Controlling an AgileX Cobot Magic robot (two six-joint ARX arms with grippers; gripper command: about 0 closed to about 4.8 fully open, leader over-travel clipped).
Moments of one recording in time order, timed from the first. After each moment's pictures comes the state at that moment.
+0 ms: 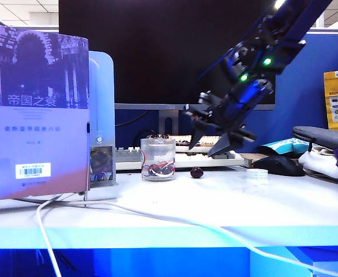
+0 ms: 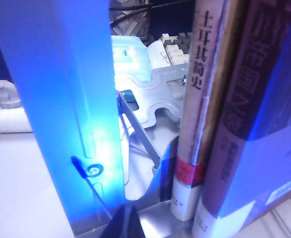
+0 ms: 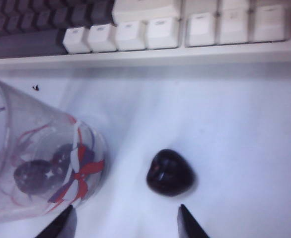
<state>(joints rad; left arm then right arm) -0.03 0.00 0.01 -0.16 0.00 0.01 0.31 2.15 1.65 -0.24 -0.27 0.26</state>
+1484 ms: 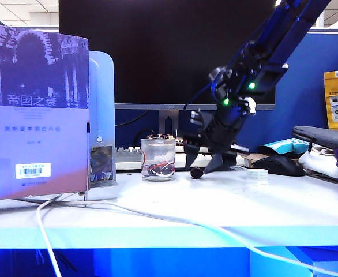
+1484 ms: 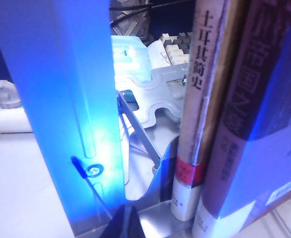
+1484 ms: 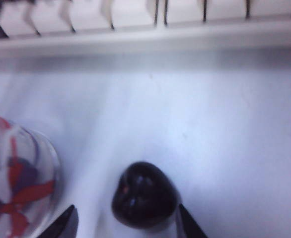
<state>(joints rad) -0.03 0.00 0.01 -0.16 0.00 0.01 0.36 2.25 1.65 -0.14 -0.11 0.26</state>
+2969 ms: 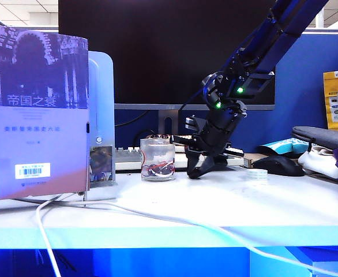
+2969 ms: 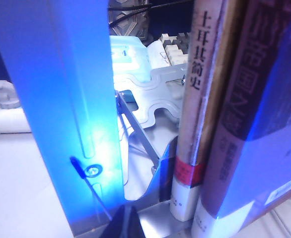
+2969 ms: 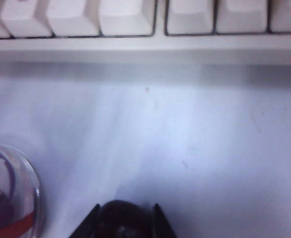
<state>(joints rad) -0.03 0.00 0.01 -0.16 0.00 0.01 0.36 2.36 1.85 -0.30 -0.10 0.22</state>
